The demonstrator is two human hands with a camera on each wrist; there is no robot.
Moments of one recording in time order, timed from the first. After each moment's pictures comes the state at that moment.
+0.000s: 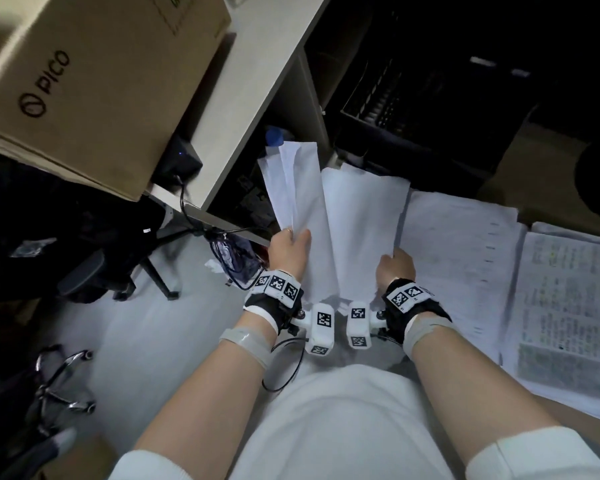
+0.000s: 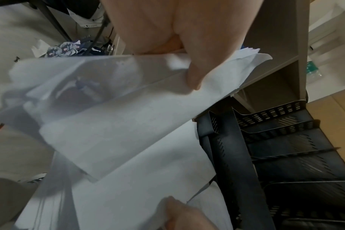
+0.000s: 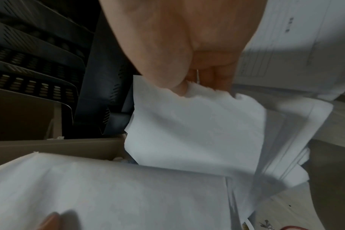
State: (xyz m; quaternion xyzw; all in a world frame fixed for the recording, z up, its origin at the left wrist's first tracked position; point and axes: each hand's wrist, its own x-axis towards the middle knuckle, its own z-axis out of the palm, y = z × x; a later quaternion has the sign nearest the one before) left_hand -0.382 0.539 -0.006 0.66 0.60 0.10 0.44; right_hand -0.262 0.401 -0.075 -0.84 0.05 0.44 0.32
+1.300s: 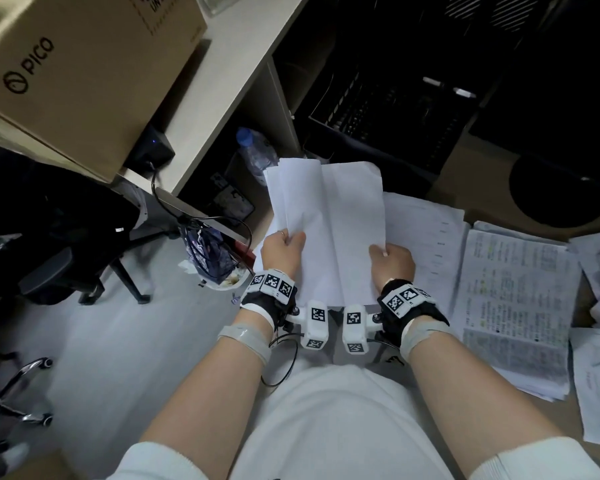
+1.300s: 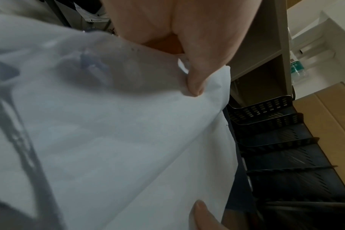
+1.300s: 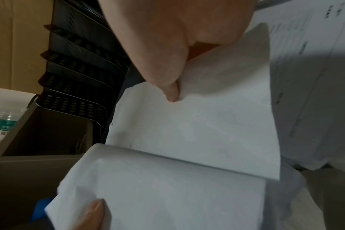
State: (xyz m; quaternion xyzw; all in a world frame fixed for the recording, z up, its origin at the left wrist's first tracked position) left_hand -0.366 0.486 -0.006 0.65 0.59 0.09 0.47; right_hand -0.240 0.335 -0.042 -0.85 0.01 0.33 0.40
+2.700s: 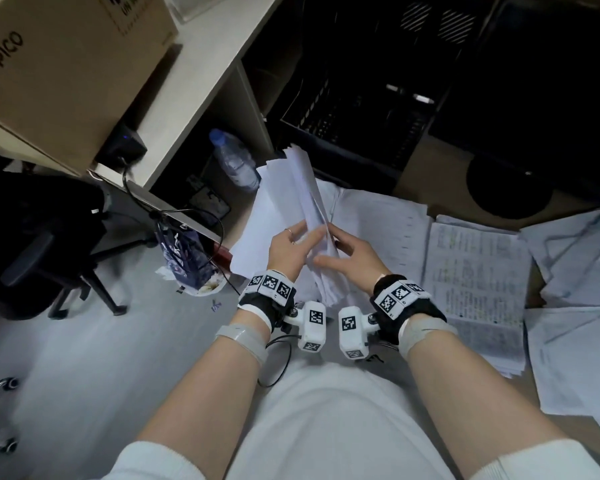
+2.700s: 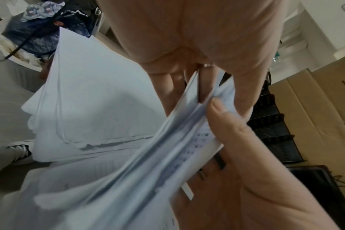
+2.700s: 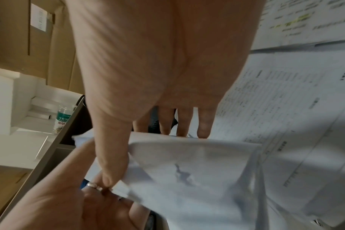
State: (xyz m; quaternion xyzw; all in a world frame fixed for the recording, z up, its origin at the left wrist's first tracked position) left_hand -0.339 0.424 0.021 0.57 0.49 0.10 0.65; right_hand -0.240 0.300 0.020 -0.68 -0.20 0.49 0.51
